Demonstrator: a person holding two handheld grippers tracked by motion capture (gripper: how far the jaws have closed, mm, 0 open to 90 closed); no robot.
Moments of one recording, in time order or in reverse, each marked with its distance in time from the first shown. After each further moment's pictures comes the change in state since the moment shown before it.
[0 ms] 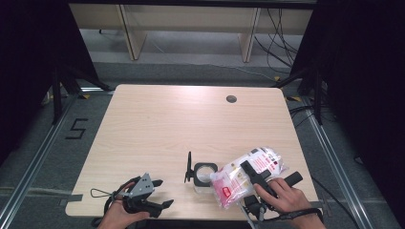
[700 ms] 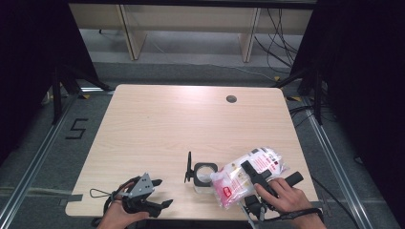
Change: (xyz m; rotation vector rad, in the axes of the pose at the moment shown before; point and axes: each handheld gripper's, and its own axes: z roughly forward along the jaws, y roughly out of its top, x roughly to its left) left arm 0.000 0.001 -0.001 0.001 0.018 0.015; right arm 0.000 -0.001 -0.001 0.003 0.004 0.004
